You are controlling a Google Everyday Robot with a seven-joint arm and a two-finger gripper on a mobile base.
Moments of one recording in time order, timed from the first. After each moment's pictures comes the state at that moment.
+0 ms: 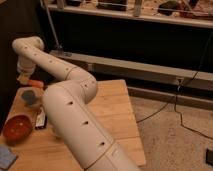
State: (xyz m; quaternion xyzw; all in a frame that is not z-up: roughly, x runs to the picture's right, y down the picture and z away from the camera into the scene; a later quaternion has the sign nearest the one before) arm -0.474 -0.063 0.832 -0.31 -0.25 0.07 0.92
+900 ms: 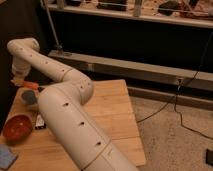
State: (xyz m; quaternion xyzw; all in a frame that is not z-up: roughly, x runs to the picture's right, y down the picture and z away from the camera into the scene) arm -0.505 -0.051 0.818 -0.32 -0.27 0.05 0.91
